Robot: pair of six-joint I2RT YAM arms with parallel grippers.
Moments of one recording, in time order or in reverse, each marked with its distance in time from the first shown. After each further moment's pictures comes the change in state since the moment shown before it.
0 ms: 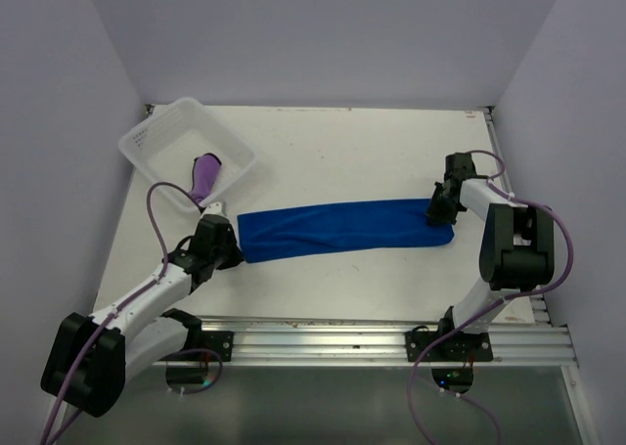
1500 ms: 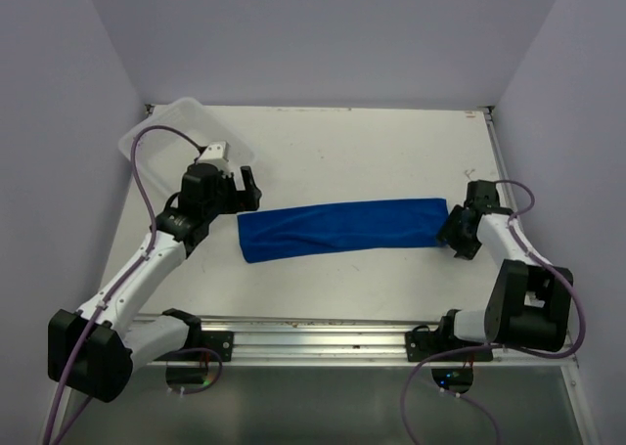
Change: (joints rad) left arm 0.053 0.088 0.410 0.002 0.053 0.245; right arm -0.112 -0.389 -0.254 -0.130 0.064 0.068
